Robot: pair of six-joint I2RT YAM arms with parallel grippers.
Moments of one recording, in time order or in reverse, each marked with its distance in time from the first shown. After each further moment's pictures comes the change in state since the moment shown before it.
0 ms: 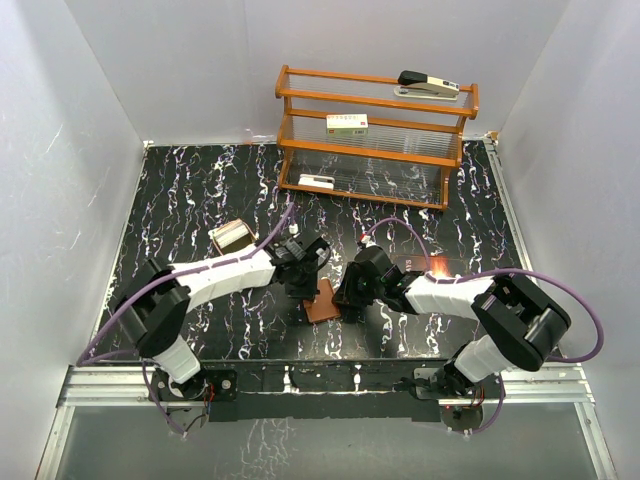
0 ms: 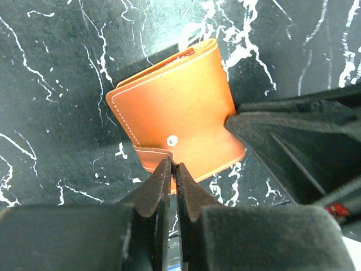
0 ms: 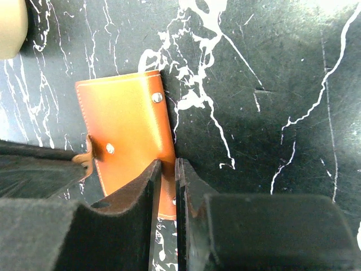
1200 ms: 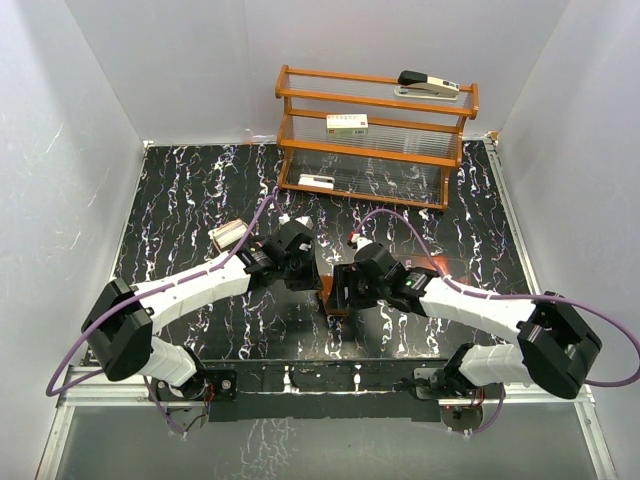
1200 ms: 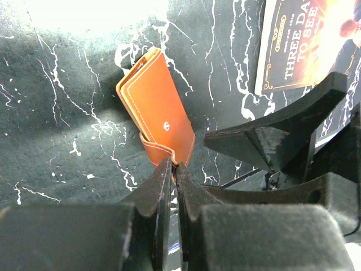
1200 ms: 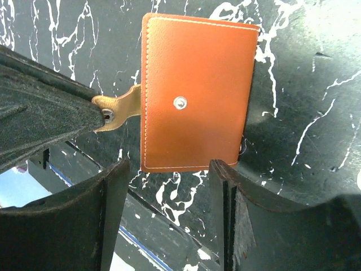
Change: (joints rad) left arm 0.022 -0.228 -0.092 0.153 0.077 -0.078; right arm 0.074 -0.211 0.103 -0.305 -0.036 -0.183
